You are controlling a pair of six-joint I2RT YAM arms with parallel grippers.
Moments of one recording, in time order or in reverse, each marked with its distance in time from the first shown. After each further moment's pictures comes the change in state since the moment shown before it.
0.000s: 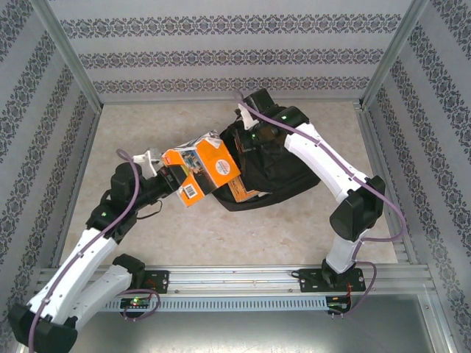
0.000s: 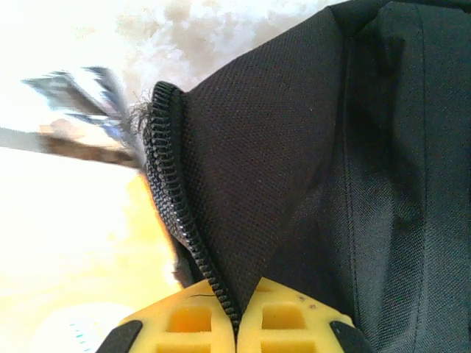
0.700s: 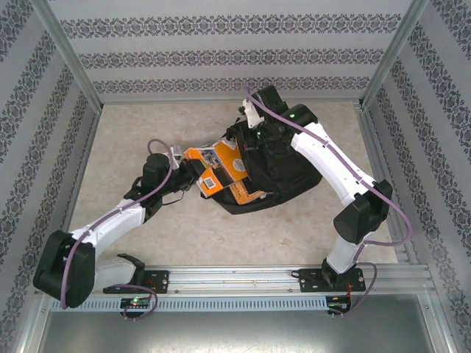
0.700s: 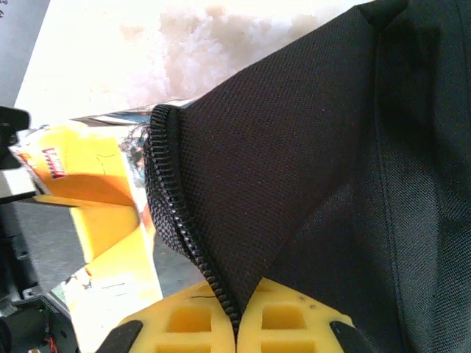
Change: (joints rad) left arm -0.015 0.440 -0.085 0.486 0.058 -0.170; right arm -0.017 -0.036 0.013 -0.032 -0.109 0.043
